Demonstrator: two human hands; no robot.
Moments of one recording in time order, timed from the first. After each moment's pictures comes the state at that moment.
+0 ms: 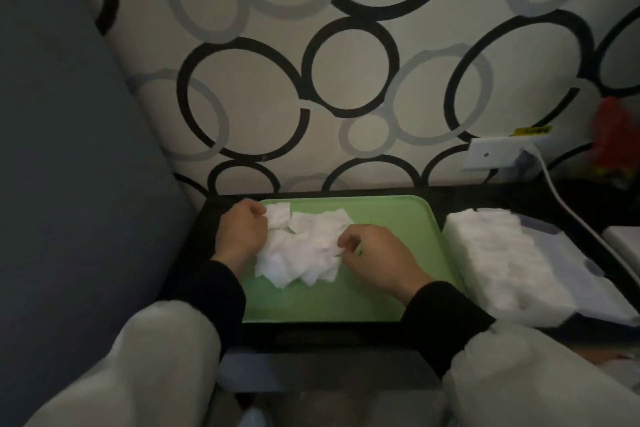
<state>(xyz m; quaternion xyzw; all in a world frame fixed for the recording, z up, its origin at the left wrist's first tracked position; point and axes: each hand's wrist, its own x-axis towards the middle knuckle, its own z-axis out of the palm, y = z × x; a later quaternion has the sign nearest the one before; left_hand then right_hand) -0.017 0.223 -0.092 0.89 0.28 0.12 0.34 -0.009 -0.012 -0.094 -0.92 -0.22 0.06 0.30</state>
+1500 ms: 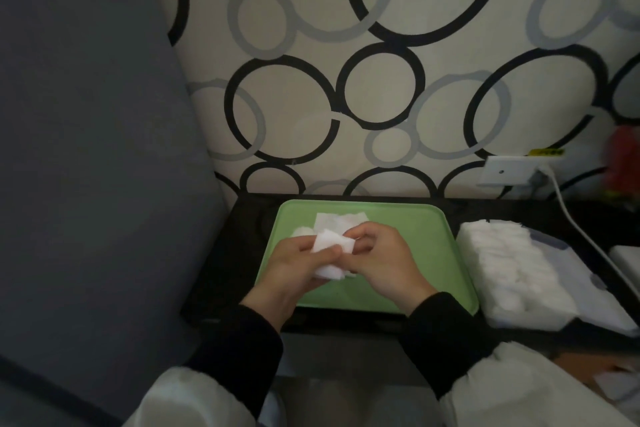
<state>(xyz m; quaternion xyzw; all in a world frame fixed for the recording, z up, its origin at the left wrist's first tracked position) -0.116 0.158 -0.063 0.64 0.18 0.00 0.74 -0.062 0.014 -0.066 -0.77 -0.14 0.11 0.61</state>
